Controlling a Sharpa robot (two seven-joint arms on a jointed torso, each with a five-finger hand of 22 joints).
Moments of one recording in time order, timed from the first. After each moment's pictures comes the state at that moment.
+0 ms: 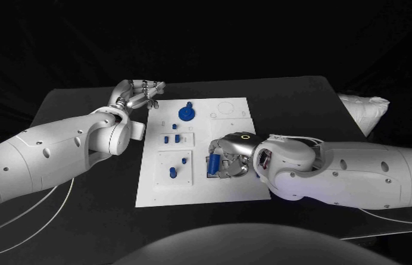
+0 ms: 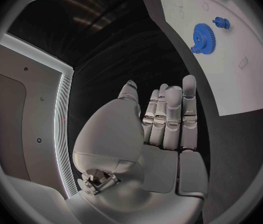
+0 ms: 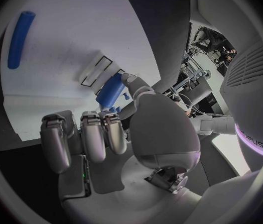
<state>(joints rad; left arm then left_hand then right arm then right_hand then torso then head) 1.22 -0.66 -0.22 1.24 -0.17 -0.47 0.42 1.36 0.02 -0.13 0.29 0.25 0.96 0.16 0.09 0.09 1.10 0.10 0.13 0.07 1.20 0.04 1.01 0.88 0.16 1.01 0.15 0.57 1.18 1.12 -0.89 -0.24 1.88 -1.59 -0.25 -0.41 1.21 -0.08 0.22 0.01 0.49 0.52 0.17 0.47 0.31 1.47 0.11 1.57 1.31 1.47 0.05 1.57 1.31 0.01 1.47 0.15 1.57 1.31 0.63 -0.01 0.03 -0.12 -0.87</state>
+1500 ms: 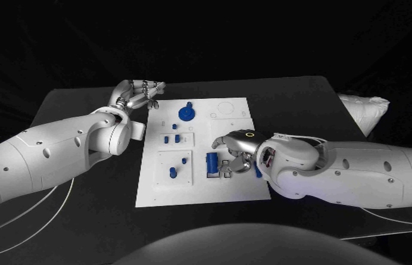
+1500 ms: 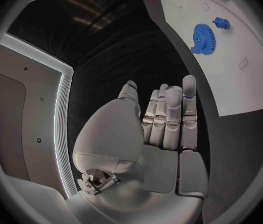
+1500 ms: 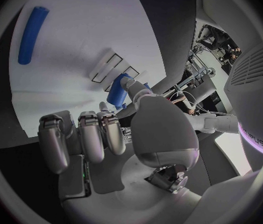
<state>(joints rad) 1.22 -0.66 -0.22 1.24 -0.17 -0.47 0.42 1.36 0.02 -0.13 0.29 0.25 0.96 0.16 0.09 0.09 1.10 0.10 0.13 0.07 1.20 0.04 1.01 0.88 0.16 1.01 0.15 0.57 1.18 1.12 -0.91 -0.24 1.87 -1.59 -0.28 -0.43 1.15 -0.10 0.24 0.00 0.41 0.54 0.17 0.29 0.18 1.47 0.15 1.57 1.31 1.47 0.08 1.57 1.31 0.01 1.46 0.19 1.57 1.31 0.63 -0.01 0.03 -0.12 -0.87</state>
